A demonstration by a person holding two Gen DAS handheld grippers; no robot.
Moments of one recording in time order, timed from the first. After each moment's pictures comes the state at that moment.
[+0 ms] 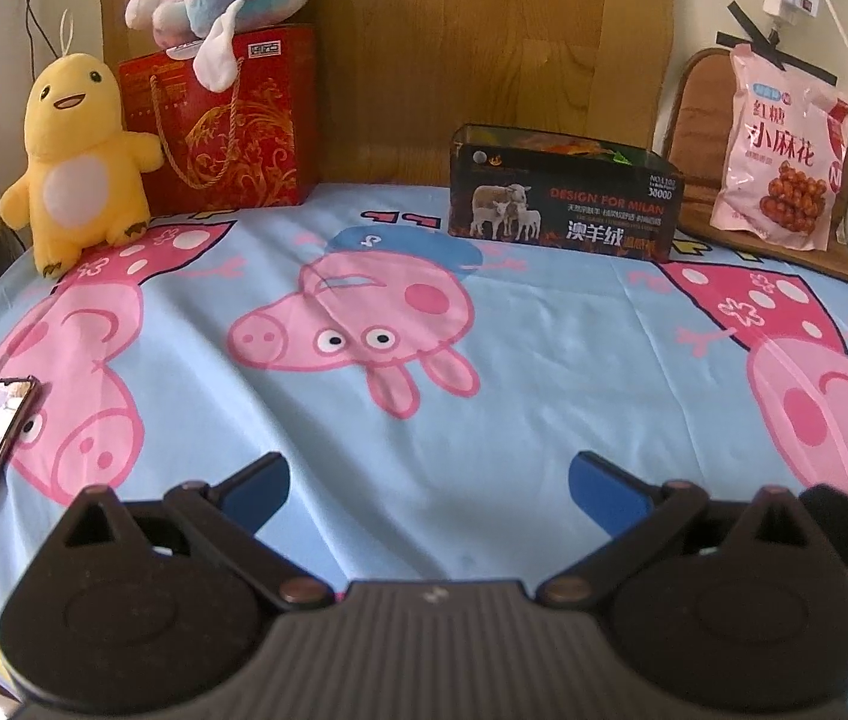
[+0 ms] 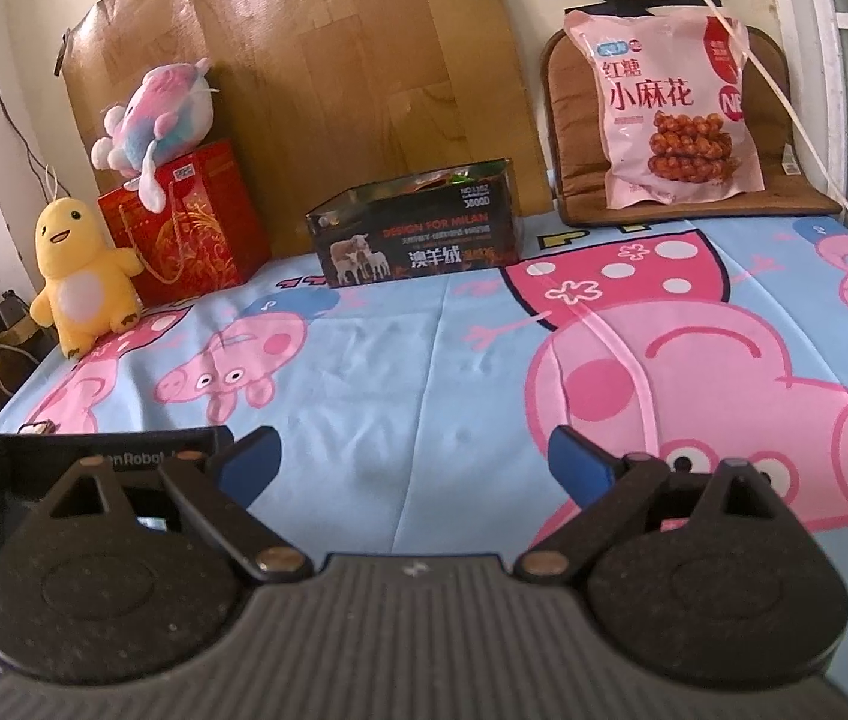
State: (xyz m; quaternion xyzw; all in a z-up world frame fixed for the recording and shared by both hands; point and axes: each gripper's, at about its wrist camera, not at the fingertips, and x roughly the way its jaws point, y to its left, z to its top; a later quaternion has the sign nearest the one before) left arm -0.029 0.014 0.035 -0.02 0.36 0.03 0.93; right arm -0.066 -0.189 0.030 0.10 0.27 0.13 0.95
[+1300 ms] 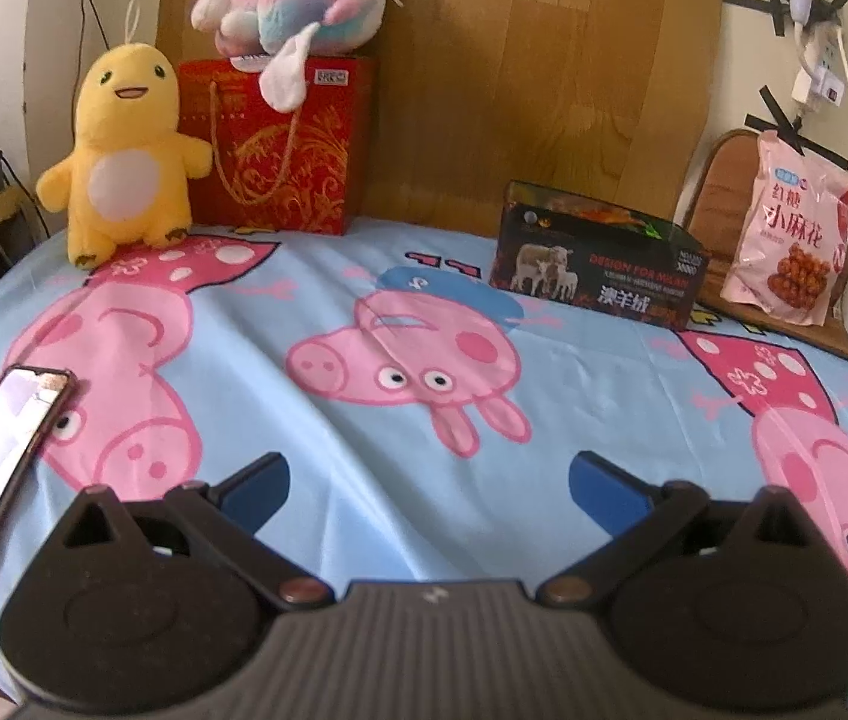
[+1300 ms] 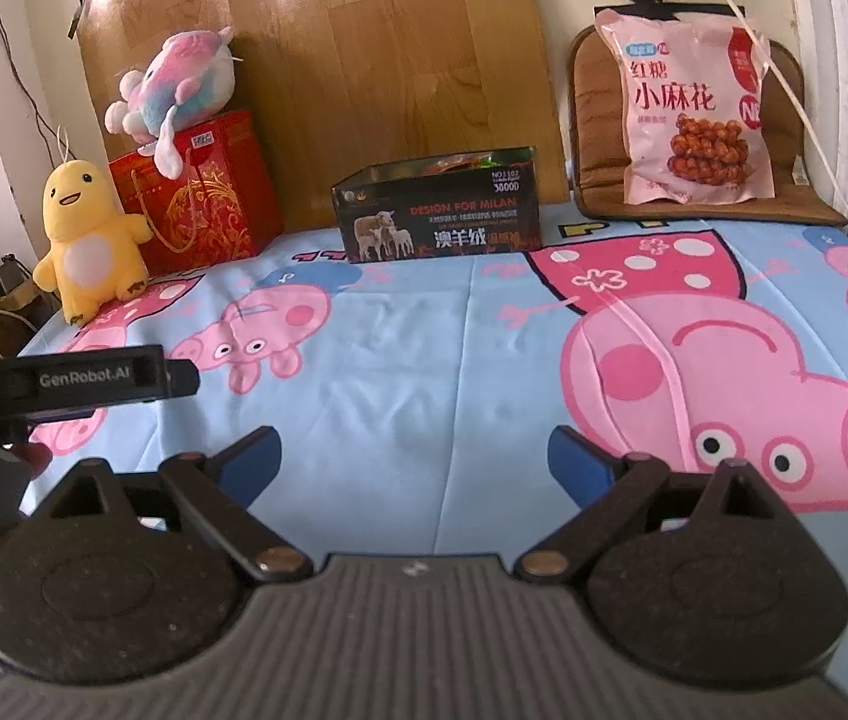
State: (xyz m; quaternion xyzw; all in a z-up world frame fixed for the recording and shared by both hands) left arm -0.048 0.059 0.048 -0.07 0.32 0.03 0.95; right arm -0.077 -0.161 0.032 0.07 0.28 0.12 0.95
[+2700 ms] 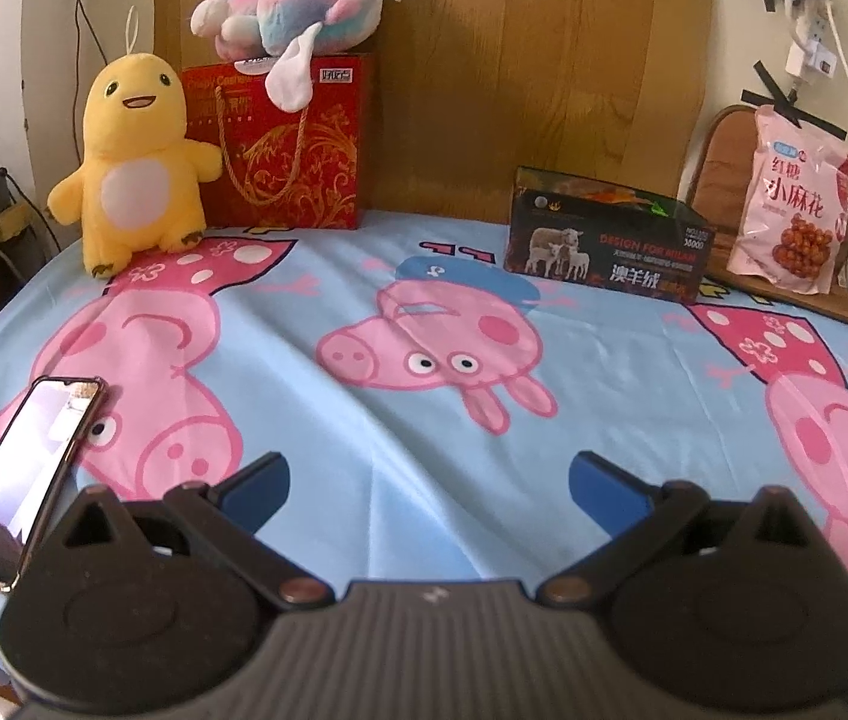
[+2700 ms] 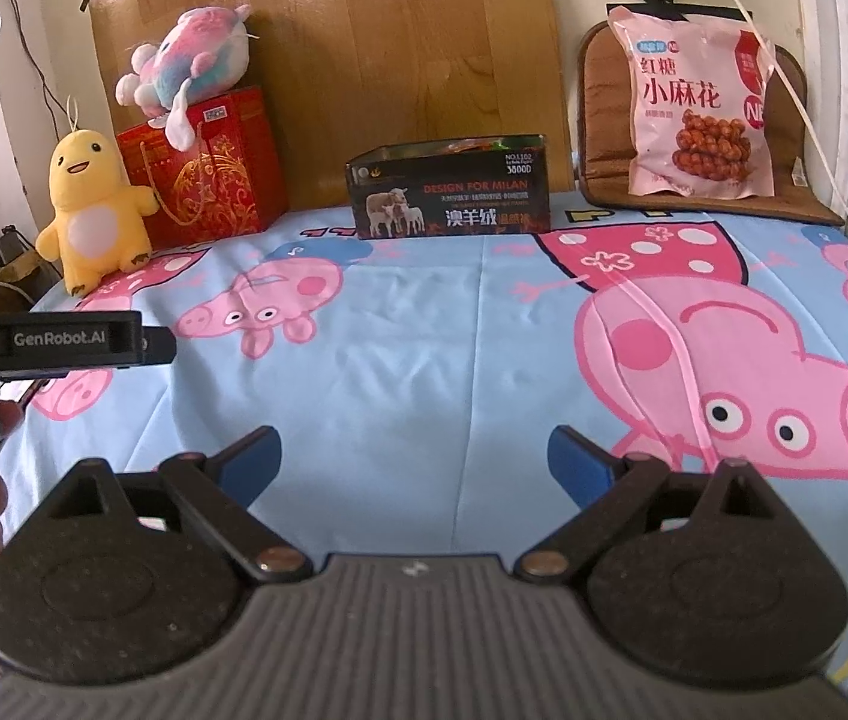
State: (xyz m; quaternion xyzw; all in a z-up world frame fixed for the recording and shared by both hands) left arm -0.057 0.066 0.050 -0.04 0.33 0.04 0.94; right arm -0.091 -0.142 0.024 0.05 0.29 0.11 0.95
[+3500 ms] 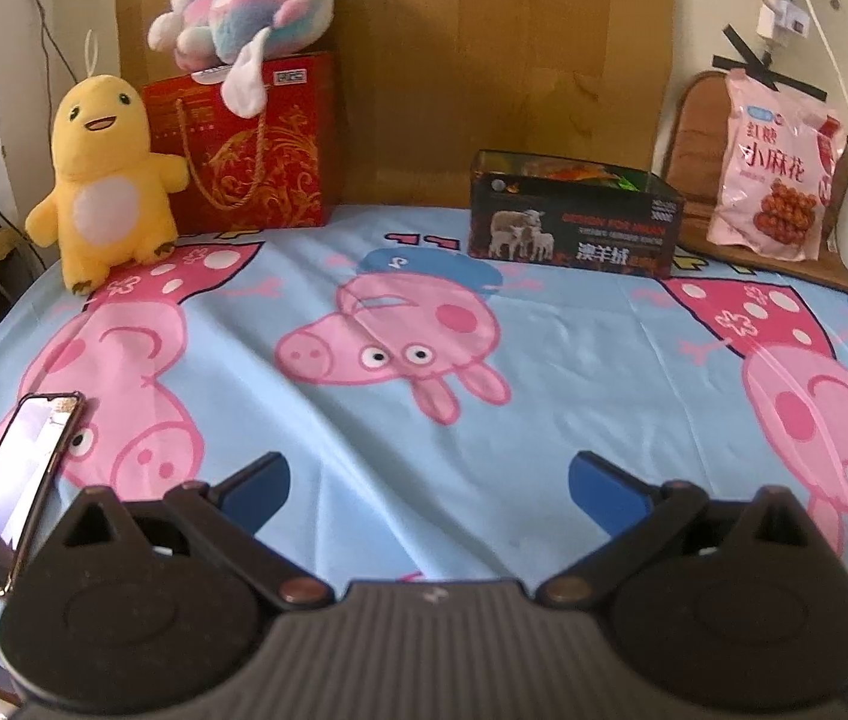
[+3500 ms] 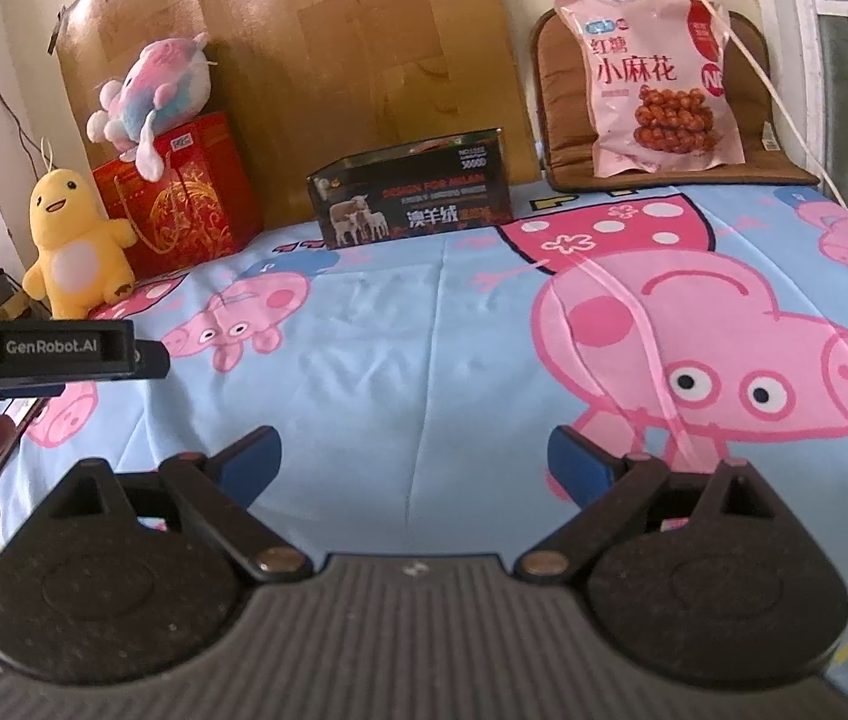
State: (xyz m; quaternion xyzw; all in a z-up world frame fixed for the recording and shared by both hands) left arm -0.052 0.031 0.055 -0.01 0.35 0.03 0.94; right arm -0.095 -0.173 0.013 0.10 0.28 0.10 0.95
